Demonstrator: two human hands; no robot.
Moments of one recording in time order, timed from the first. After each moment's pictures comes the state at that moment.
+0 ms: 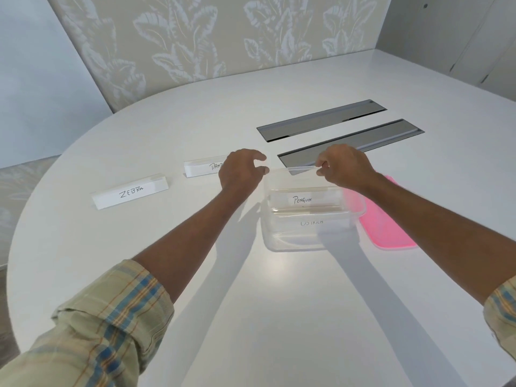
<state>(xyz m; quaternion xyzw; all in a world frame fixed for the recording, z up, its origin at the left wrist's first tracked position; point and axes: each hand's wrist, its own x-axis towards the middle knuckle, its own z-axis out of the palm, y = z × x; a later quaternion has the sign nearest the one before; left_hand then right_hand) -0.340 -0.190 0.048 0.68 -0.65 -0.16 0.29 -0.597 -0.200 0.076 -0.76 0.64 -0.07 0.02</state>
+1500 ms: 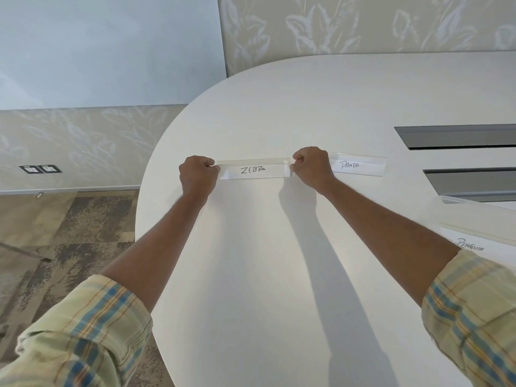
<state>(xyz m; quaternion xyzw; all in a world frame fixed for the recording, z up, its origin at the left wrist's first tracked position) 0.060 -0.163 -0.039 0.82 -0.28 -0.22 0.44 -0.195 -0.289 -0.033 -0.74 0.57 -0.22 0.28</state>
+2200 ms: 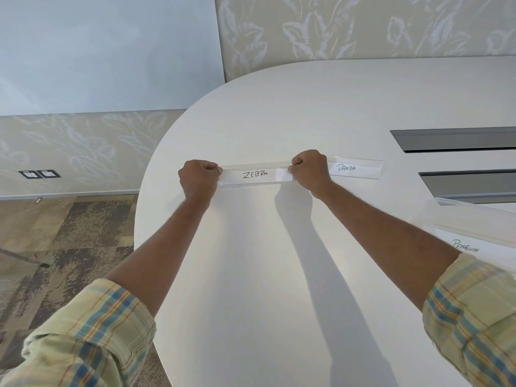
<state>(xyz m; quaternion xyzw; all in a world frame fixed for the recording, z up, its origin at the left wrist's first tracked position) 0.044 -0.161 -0.028 0.82 -0.26 -0.21 0.47 -0.193 -0.275 -0.019 -0.71 0.58 -0.24 0.32</state>
